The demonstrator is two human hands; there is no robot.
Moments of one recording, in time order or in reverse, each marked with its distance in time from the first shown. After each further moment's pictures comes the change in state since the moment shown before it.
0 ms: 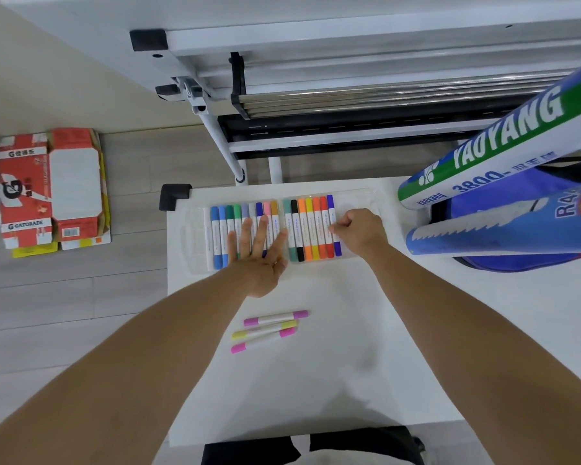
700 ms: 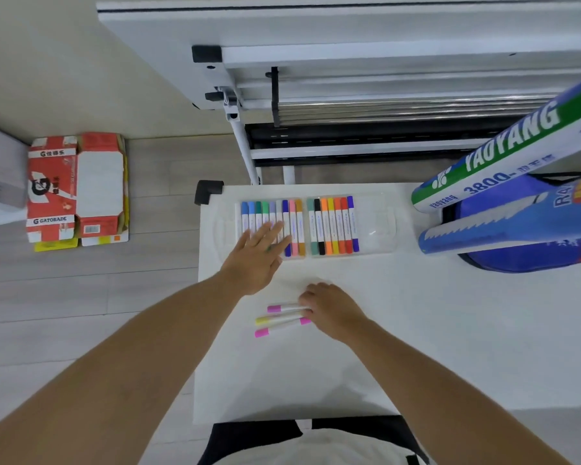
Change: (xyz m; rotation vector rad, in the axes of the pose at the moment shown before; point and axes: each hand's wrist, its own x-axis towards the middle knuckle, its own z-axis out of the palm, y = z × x) left_hand -0.027 -0.060 0.023 0.122 0.361 0.226; right_hand -0.141 -0.014 0.094 -0.482 -0.205 -0.710
